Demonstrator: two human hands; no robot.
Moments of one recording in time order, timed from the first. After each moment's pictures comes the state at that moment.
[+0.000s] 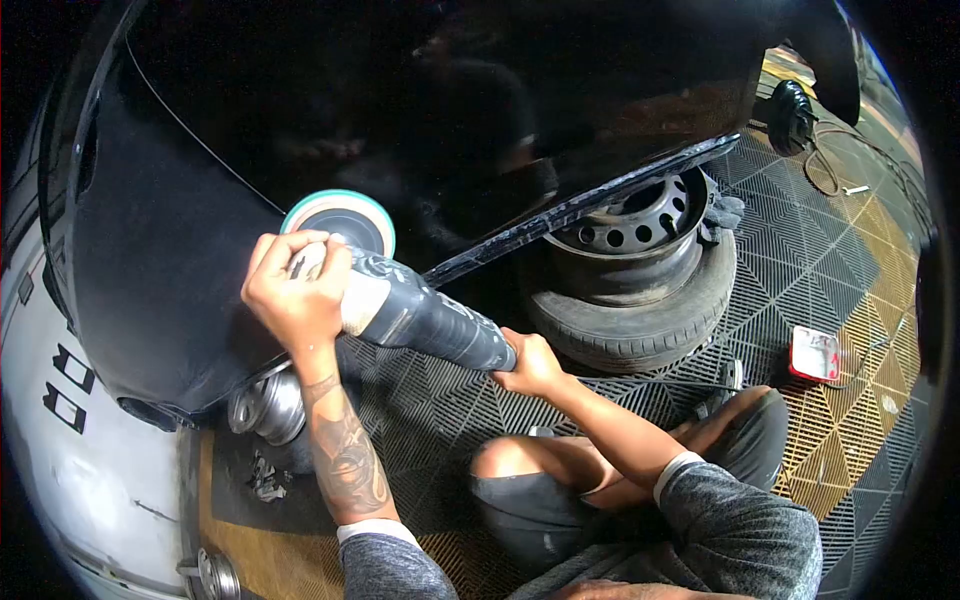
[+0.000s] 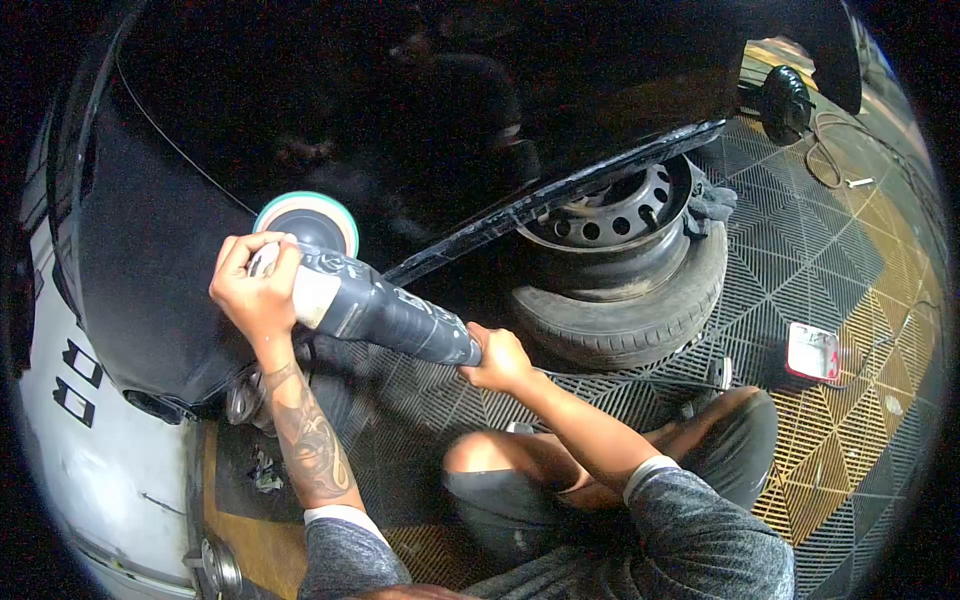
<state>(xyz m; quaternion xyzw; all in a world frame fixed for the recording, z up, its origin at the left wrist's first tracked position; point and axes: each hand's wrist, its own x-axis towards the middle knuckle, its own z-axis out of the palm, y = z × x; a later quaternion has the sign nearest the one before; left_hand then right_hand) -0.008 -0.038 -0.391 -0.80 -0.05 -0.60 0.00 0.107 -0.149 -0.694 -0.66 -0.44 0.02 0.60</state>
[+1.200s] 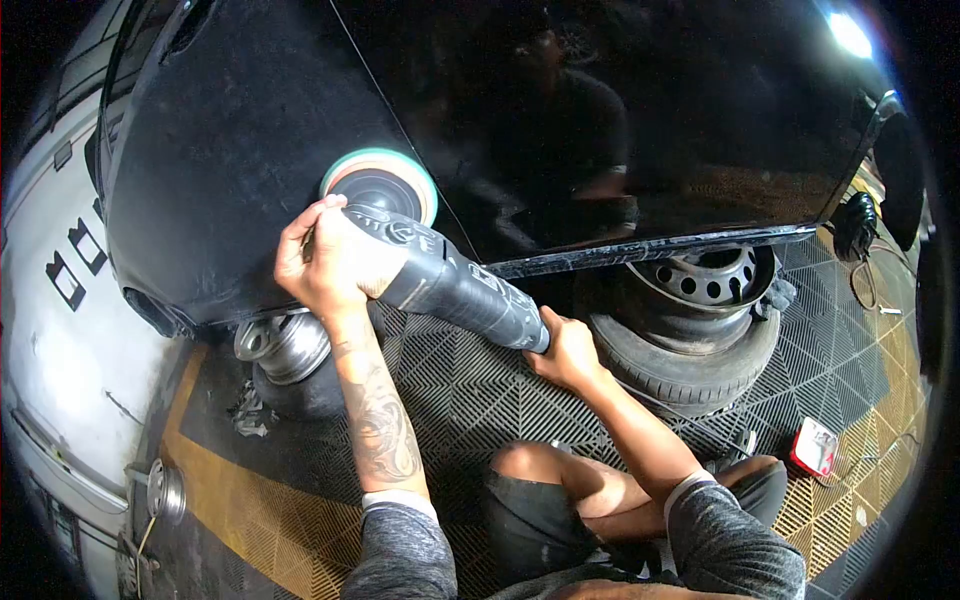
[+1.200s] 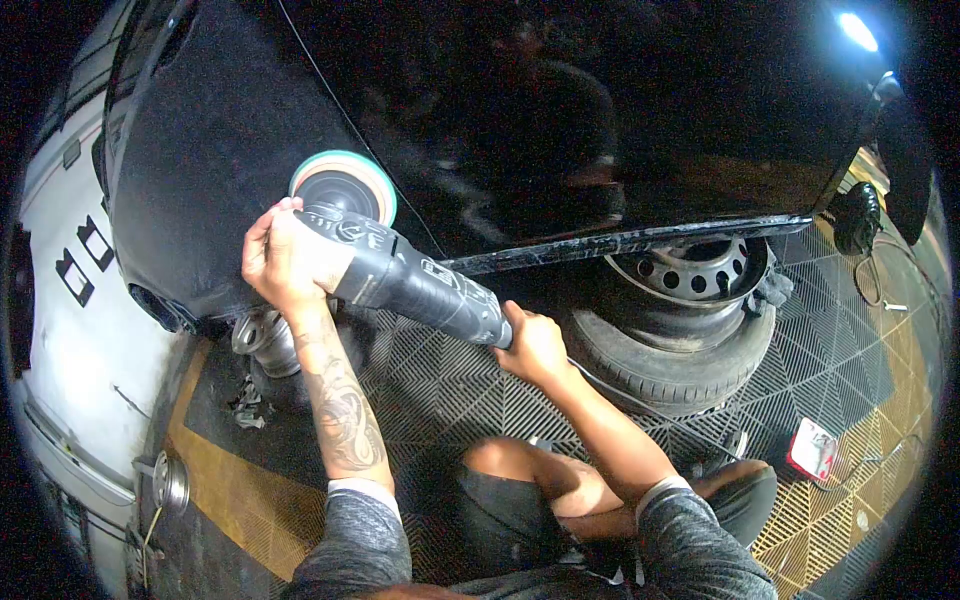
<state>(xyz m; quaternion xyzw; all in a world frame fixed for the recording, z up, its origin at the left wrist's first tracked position) -0.062 0.064 -0.420 -0.58 0.09 -0.73 -0.35 0.107 -0.119 -0.625 -0.73 -0.51 -0.02 0.45</state>
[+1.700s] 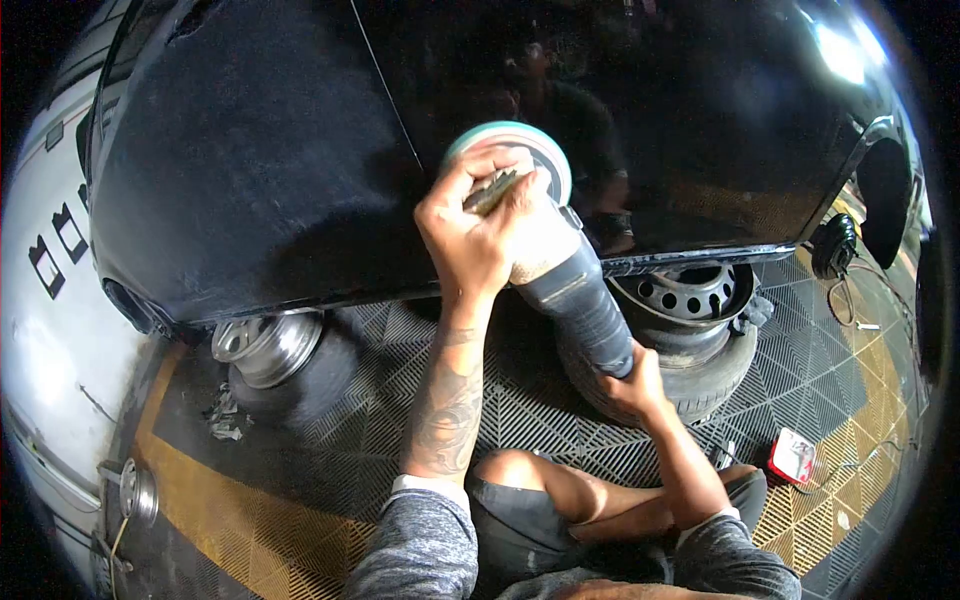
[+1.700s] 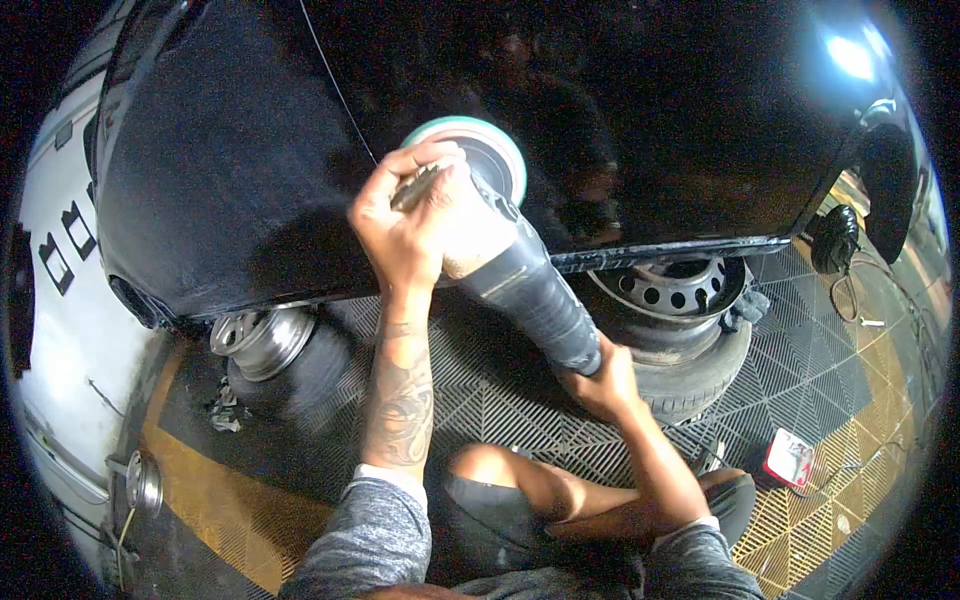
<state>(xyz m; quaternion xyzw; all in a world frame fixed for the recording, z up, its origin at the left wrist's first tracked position) 0.036 -0.037 -0.414 -0.67 0.10 -0.64 -0.37 0.142 -0.236 -0.626 -0.72 -0.39 0.05 0.57</state>
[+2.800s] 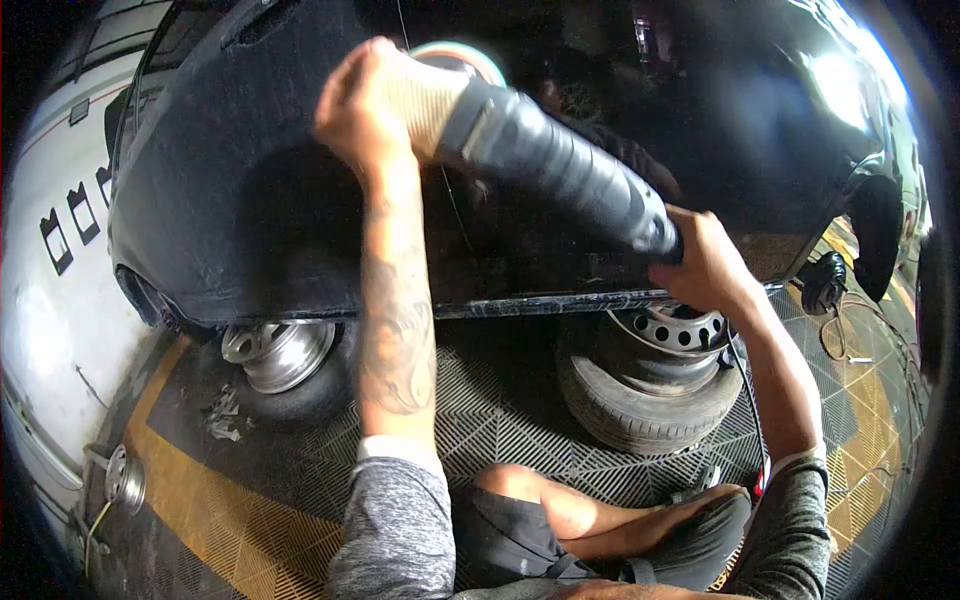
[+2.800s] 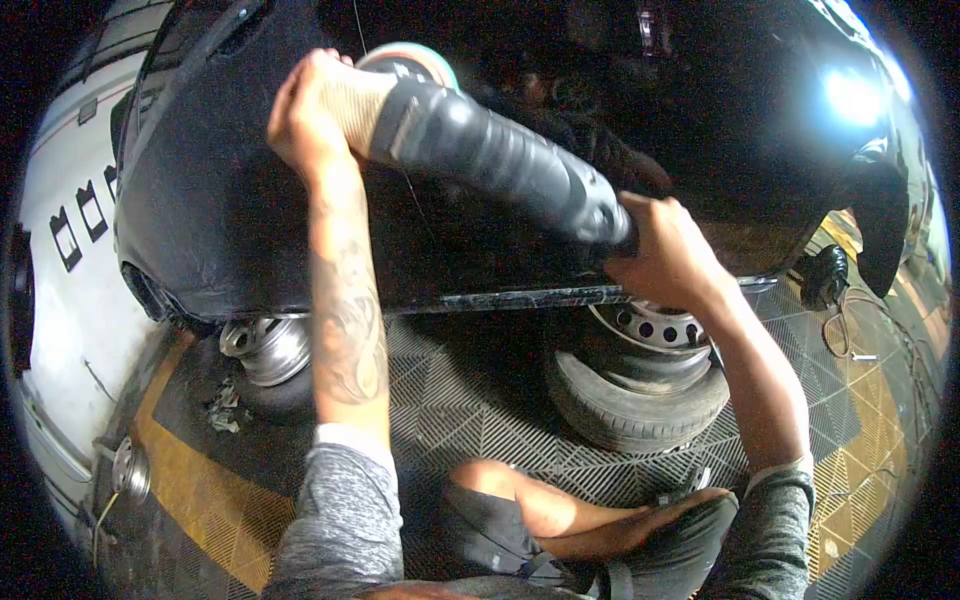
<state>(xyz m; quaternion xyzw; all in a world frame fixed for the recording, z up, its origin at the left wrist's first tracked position) 0.010 0.025 -0.253 -0.44 0.16 -0.79 -0.41 0.165 -0.267 -0.368 -0.73 -0.56 -0.19 0.33</state>
